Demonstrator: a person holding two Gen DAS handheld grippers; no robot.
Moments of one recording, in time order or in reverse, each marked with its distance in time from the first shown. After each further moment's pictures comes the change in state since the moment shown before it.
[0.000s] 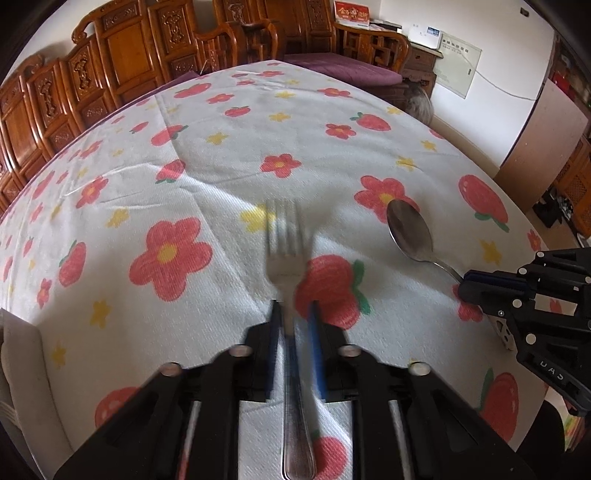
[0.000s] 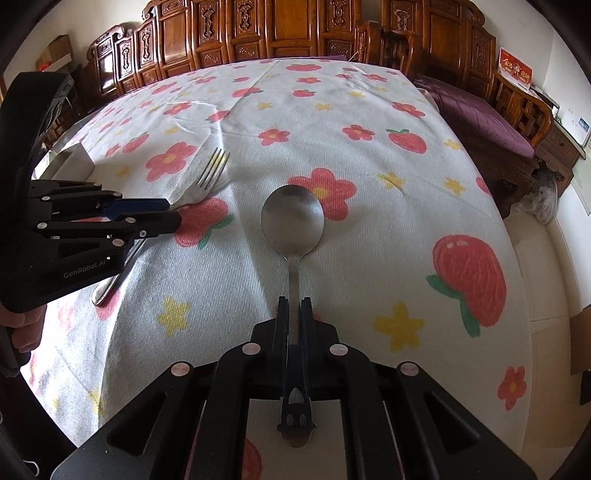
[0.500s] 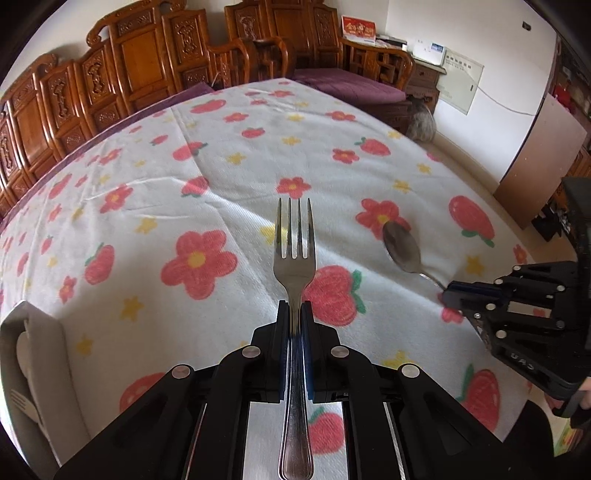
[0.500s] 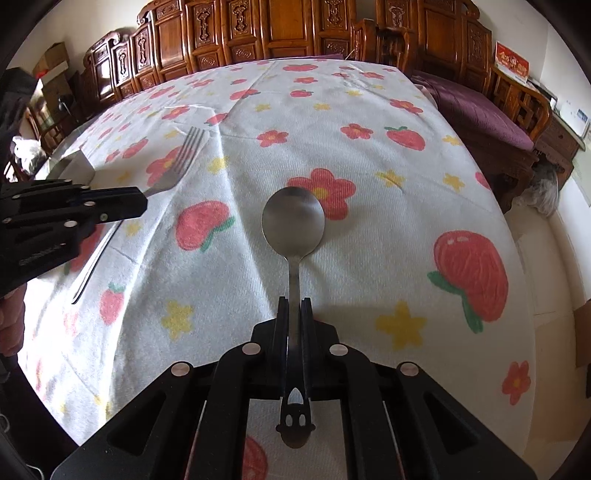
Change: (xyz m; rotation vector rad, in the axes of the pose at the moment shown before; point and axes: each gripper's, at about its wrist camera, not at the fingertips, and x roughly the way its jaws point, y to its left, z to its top) left arm -0.040 0.007 0.000 -0.032 -0.052 0.010; right arm -0.005 -0.001 0.003 0.030 -0.010 0.021
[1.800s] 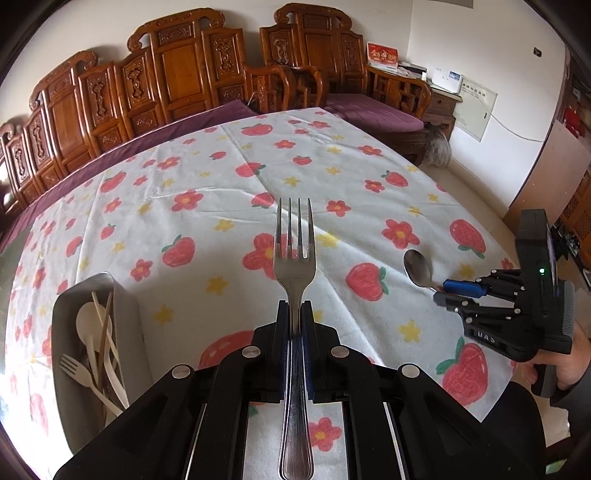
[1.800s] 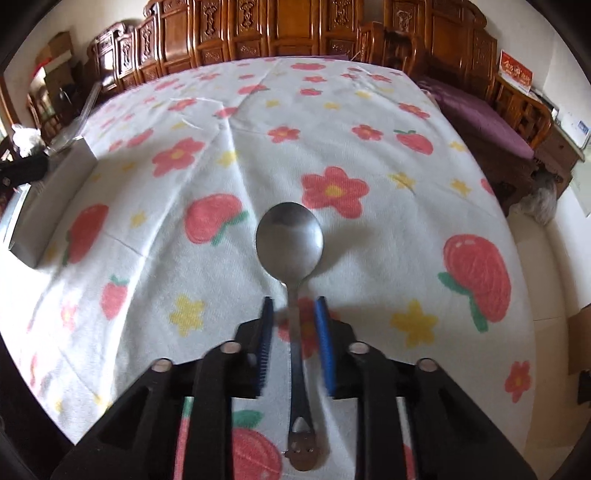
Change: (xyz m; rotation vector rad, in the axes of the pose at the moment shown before) left arm -0.086 0.041 -0.023 -0.066 -0.077 0.061; right arm 0.007 0.012 -0.004 -0.033 0.023 -0.034
